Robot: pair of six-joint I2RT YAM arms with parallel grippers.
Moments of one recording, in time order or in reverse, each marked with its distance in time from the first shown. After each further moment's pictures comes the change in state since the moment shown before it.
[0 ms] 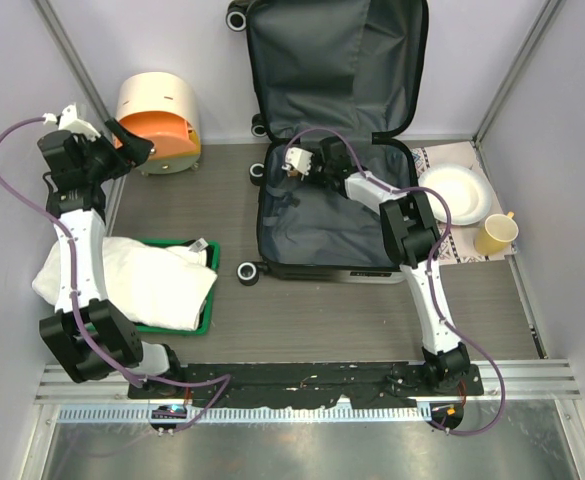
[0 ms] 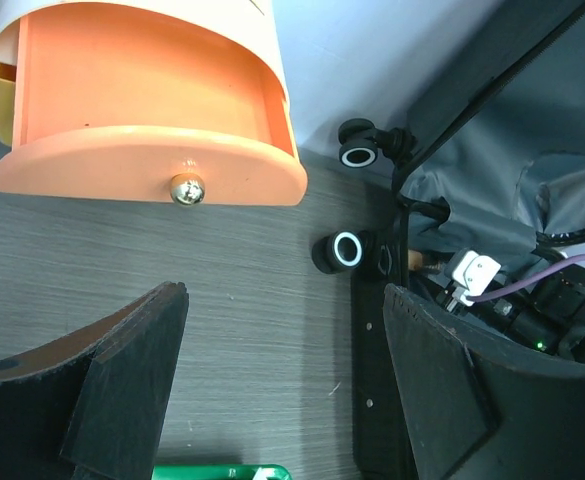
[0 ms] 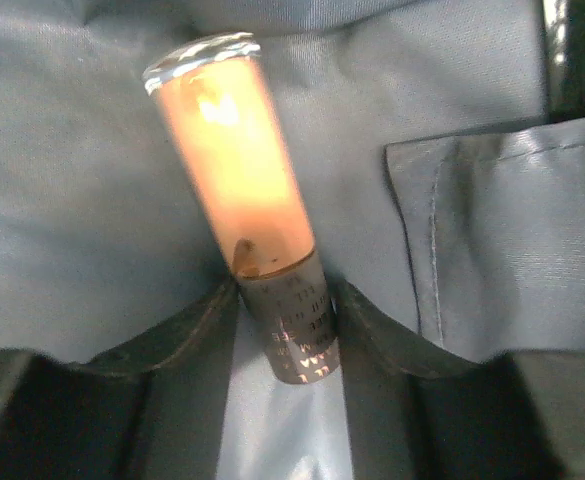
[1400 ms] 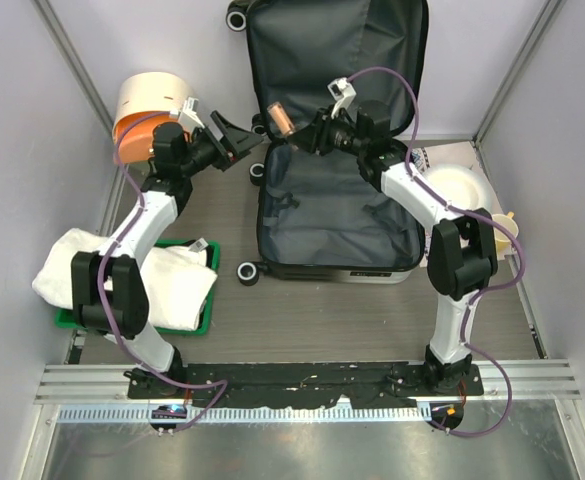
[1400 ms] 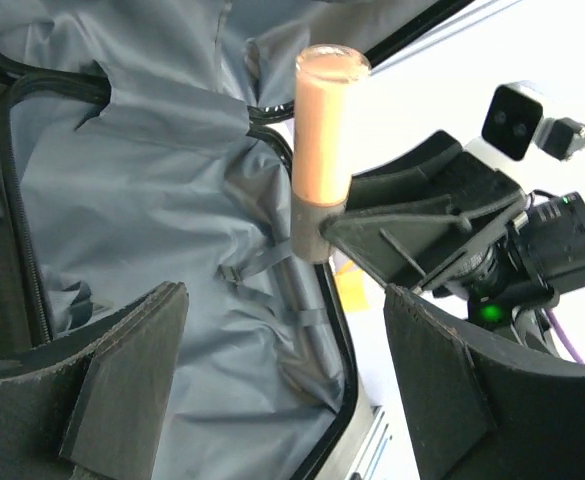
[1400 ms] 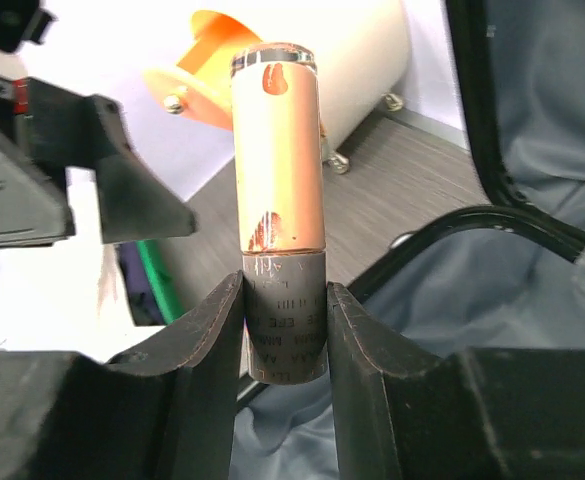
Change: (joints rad) left arm -0.483 0.232 -0.048 0.443 0.125 -0.496; right arm -0.027 -0.512 -0.277 0.271 -0.449 1.349
